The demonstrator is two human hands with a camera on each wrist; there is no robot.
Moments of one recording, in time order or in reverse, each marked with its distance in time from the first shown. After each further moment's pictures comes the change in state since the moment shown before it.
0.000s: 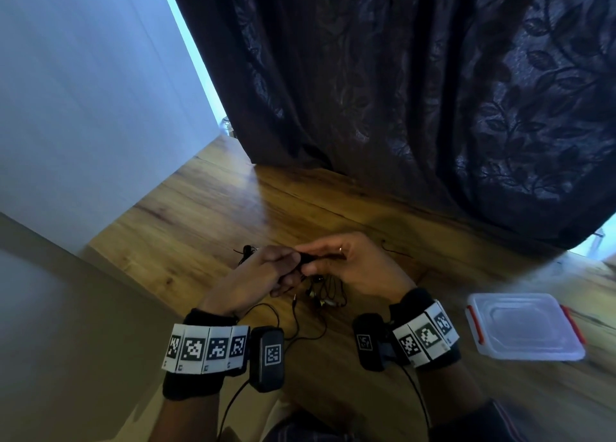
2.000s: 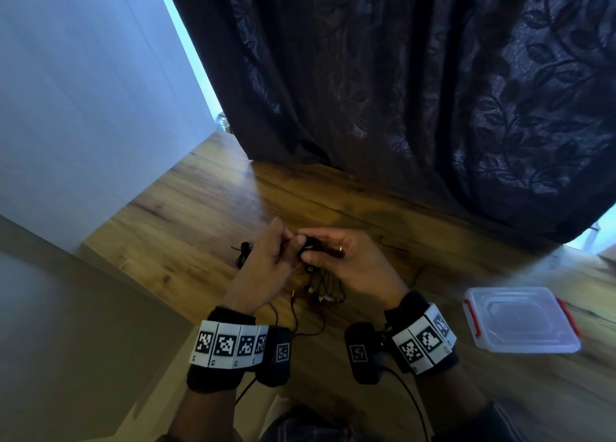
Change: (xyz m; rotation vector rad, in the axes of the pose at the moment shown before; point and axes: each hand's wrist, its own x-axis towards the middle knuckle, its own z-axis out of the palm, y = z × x) left_hand 0.015 -0.018 0.010 0.269 0.310 0.374; right_hand -0.001 0.009 0.009 0.068 0.159 -0.036
